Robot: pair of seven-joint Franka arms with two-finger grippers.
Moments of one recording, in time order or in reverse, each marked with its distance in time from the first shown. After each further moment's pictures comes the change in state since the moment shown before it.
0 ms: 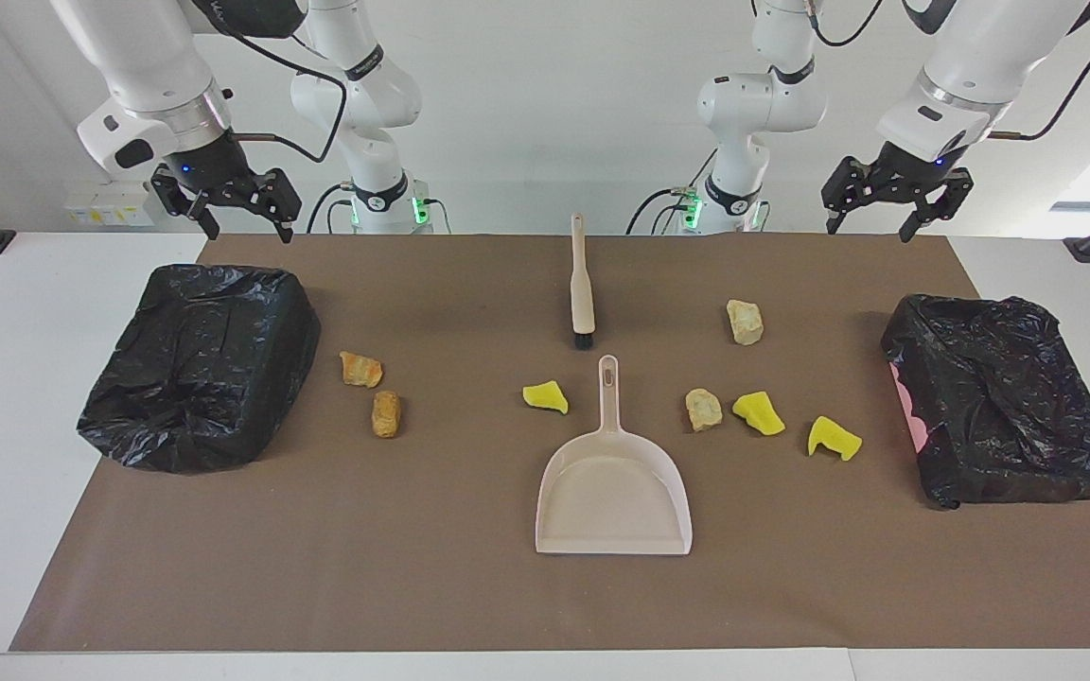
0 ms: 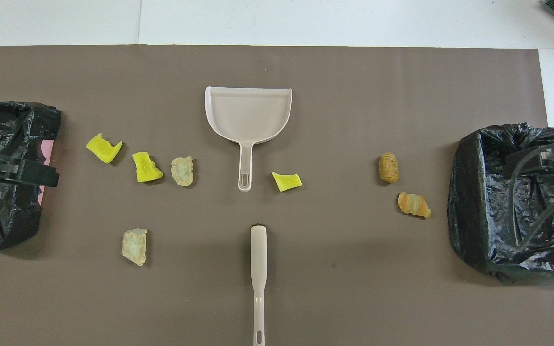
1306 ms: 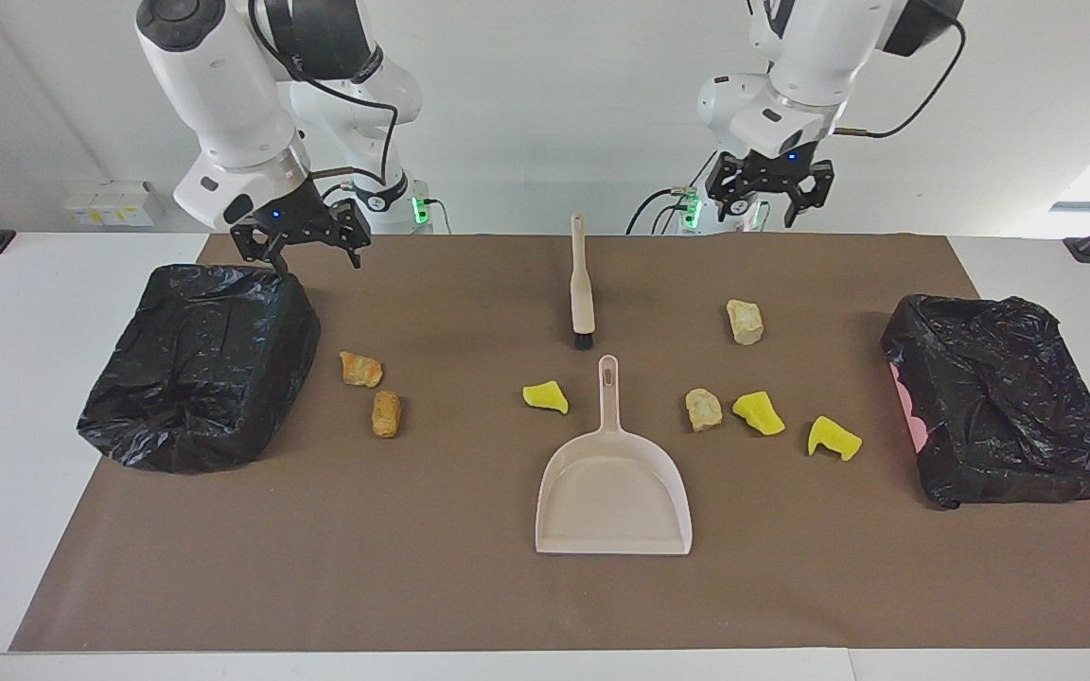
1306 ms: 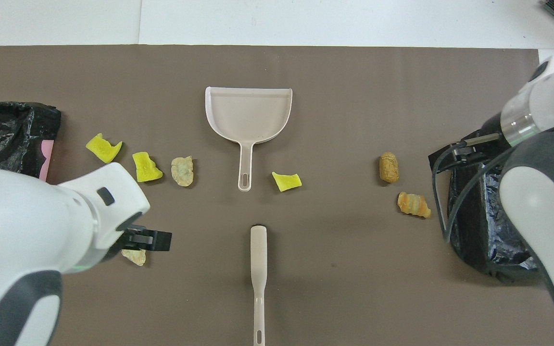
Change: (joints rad) left arm -0.008 -0.288 -0.449 -0.521 -0.191 0.206 -0.362; right arm 0.237 0.218 0.020 0.098 0.039 0.100 -0.002
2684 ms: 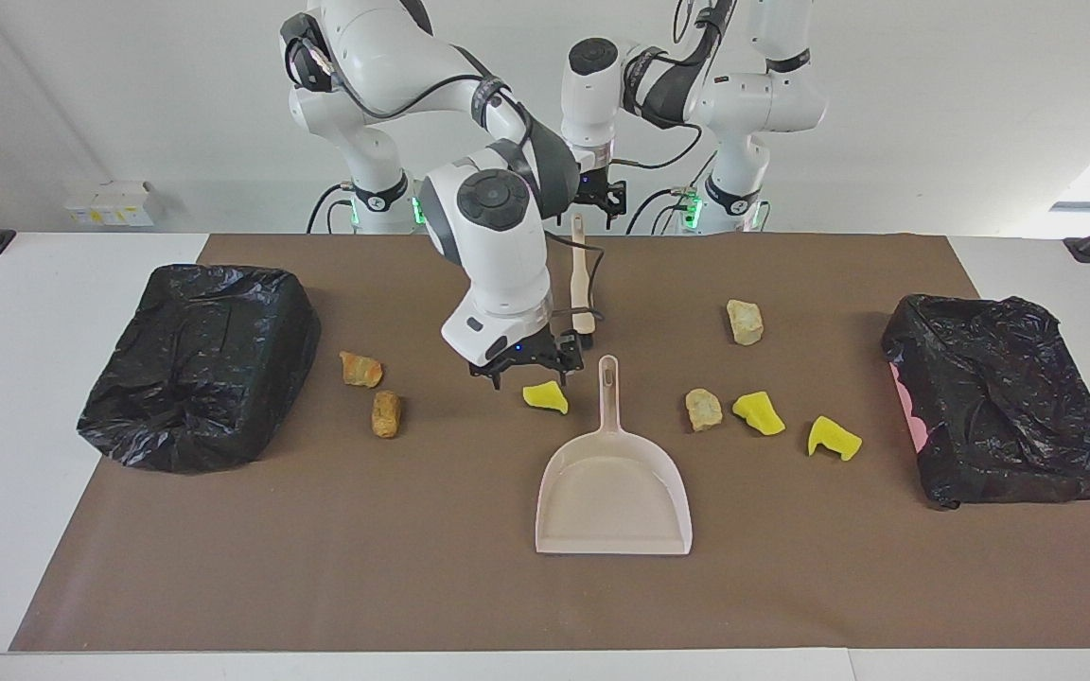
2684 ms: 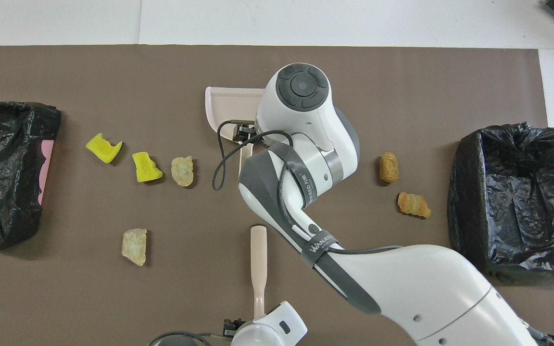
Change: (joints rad) left arm 0.008 0.108 -0.458 -0.348 -0.190 0.477 -0.265; right arm 0.339 0.533 0.049 0.249 -0.041 0.450 0.686
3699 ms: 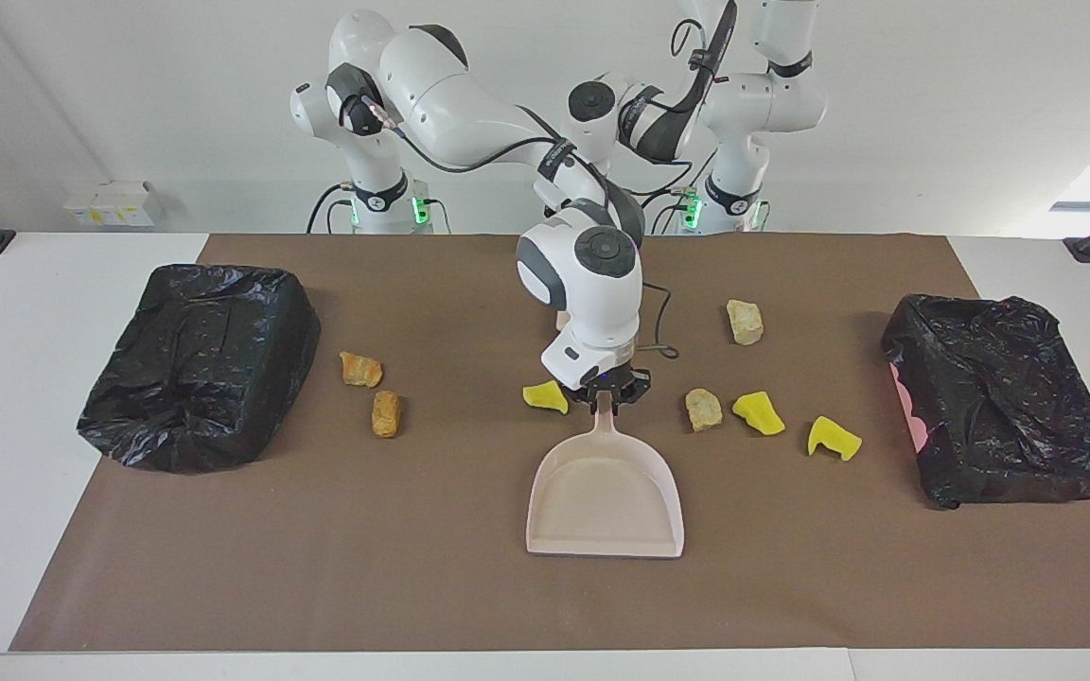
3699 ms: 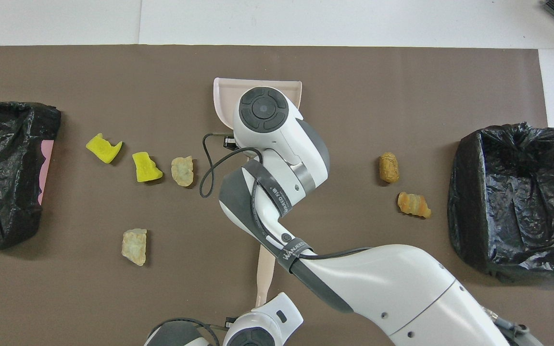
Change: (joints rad) left arm 0.007 0.006 0.007 0.000 0.018 -0.022 0.021; right arm -0.012 -0.010 0.001 0.029 -0.047 -0.017 0.014
